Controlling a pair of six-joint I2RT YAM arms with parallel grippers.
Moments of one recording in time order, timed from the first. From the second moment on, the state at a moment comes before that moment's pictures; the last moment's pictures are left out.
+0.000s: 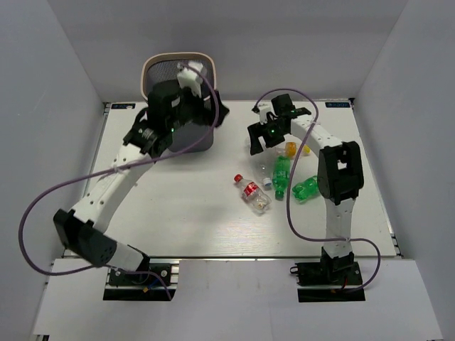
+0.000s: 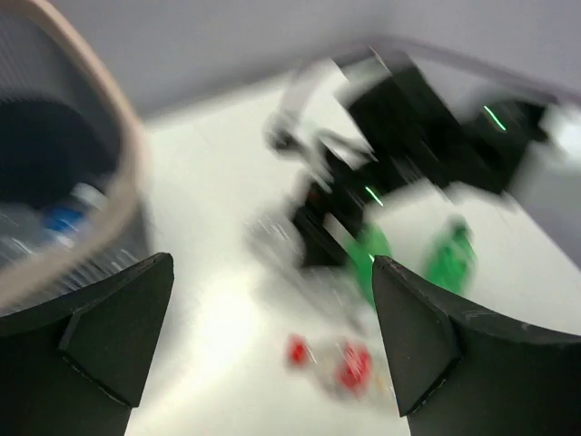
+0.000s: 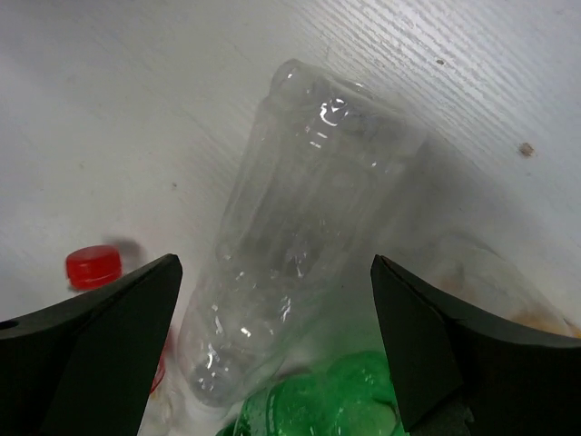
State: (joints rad) left arm -0.49 1.49 1.62 -0.32 0.07 -0.16; right arm 0.33 2.09 1.74 -0.70 -0.45 -0.20
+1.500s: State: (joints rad) left arm -0.71 1.35 0.76 -0.01 0.39 -0.61; right arm 0.49 2.20 2.32 0.67 -0.55 0.32
